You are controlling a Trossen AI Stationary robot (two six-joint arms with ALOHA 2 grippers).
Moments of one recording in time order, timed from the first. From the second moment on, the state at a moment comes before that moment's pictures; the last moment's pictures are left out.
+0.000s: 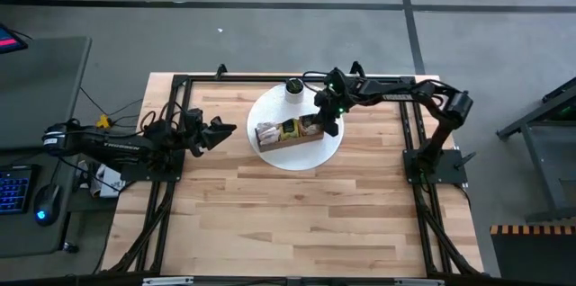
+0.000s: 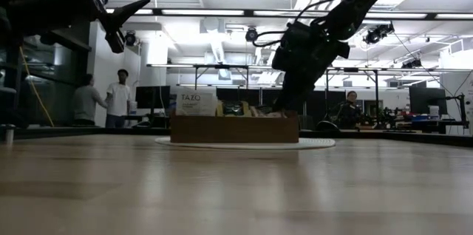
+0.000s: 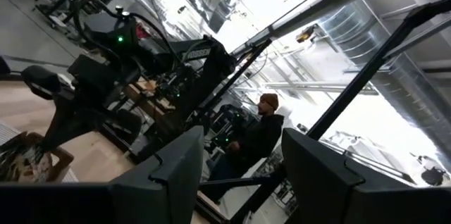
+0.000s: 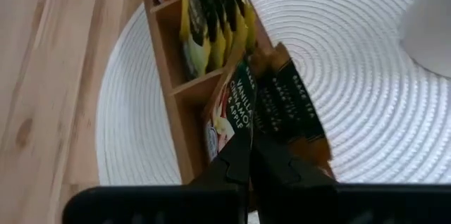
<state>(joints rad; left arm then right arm) 0.13 0.72 0.01 1.10 0.04 -0.82 -0.59 1.73 1.00 -0.22 -0.53 -0.23</state>
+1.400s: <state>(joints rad) 0.12 0.72 0.01 0.96 0.10 -0.64 -0.58 1.03 0.98 -0.36 -0.55 0.07</state>
